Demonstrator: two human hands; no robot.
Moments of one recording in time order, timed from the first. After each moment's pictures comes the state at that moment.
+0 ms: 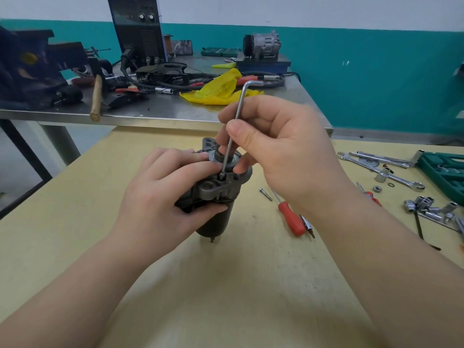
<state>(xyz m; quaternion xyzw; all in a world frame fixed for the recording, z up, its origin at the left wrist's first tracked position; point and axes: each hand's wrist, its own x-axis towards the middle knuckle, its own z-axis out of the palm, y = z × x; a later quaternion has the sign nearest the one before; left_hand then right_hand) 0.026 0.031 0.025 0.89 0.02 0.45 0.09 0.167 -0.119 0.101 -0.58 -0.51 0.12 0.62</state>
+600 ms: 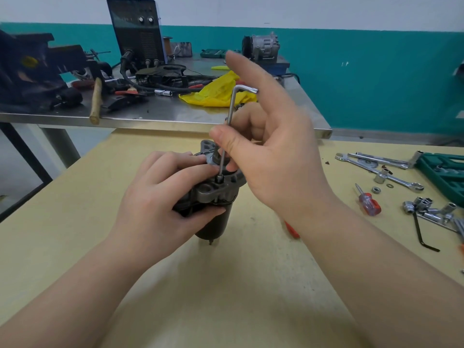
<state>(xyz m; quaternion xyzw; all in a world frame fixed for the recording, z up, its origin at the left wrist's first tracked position) 0.026 0.033 0.022 0.89 0.02 0.45 0.09 0.161 -0.108 0.092 -0.58 -0.53 -0.02 0.62</state>
